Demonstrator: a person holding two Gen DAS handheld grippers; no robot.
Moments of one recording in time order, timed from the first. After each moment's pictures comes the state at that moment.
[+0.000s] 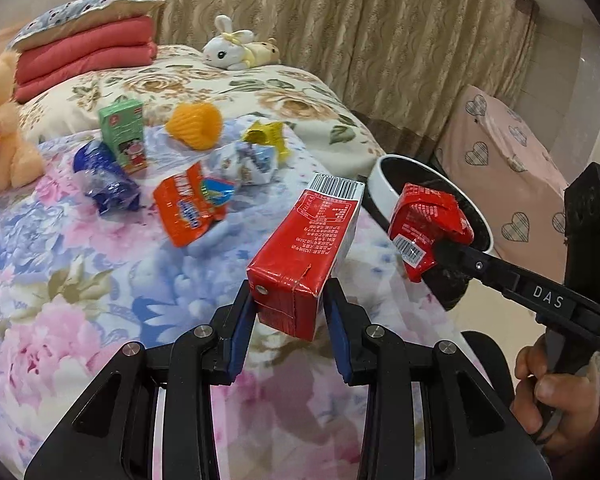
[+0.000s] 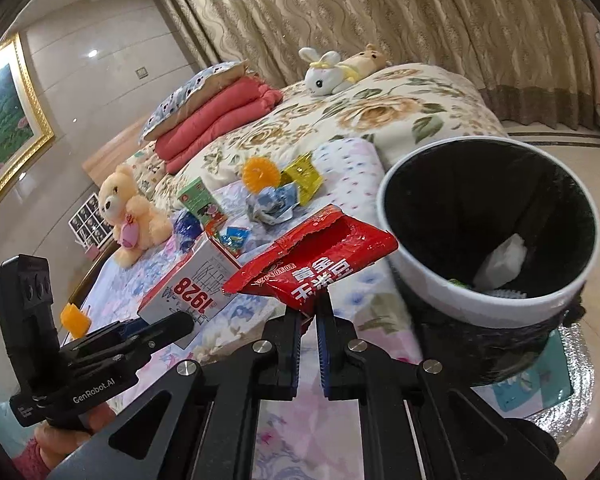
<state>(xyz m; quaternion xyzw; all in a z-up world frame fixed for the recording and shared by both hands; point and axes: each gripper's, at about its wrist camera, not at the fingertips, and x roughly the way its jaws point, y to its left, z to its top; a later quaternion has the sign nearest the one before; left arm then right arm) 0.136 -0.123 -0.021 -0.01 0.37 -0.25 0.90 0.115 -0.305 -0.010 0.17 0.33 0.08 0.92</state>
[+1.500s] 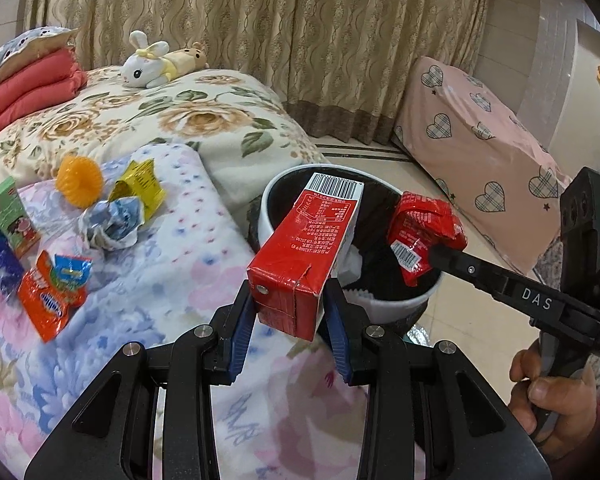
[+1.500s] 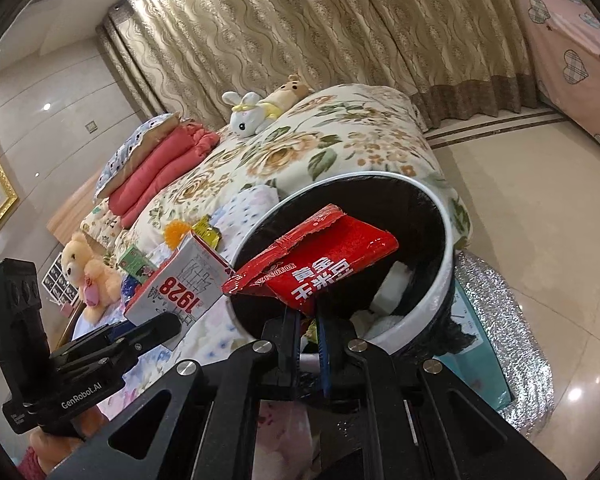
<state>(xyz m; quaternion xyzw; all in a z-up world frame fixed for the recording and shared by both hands) 0.160 -0.247 -0.001 0.04 0.36 -0.32 0.88 0.098 -0.415 -0.002 0.22 0.31 -0.01 0.93</state>
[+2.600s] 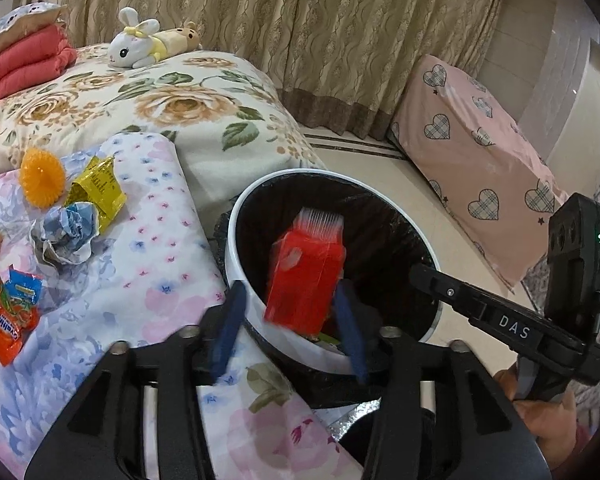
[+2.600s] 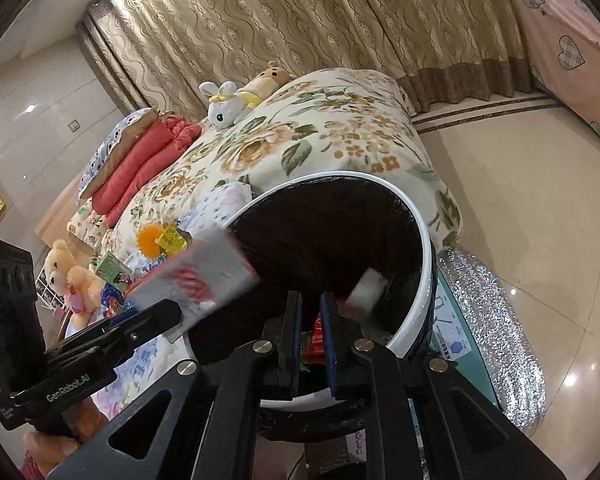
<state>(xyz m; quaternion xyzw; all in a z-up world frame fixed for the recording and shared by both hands) 0.191 -0.283 -0.004 0.01 0.39 -0.32 0.86 0.125 -0.443 -0.012 0.24 0.34 -0.02 0.91</state>
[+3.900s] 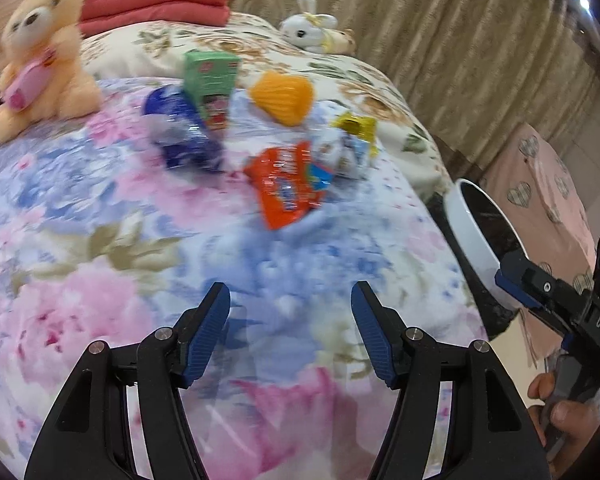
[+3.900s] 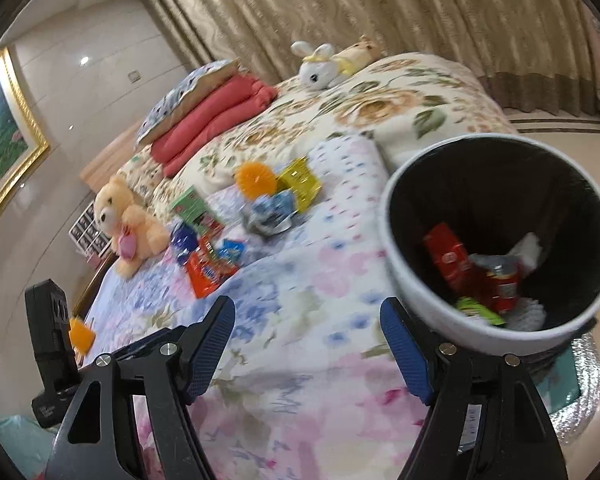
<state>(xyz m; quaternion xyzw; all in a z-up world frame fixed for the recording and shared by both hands) 0.169 -0.066 -0.046 -0.10 0.42 -0.15 0.89 0.146 -0.295 -0.012 0.18 0.35 0.09 0.91</state>
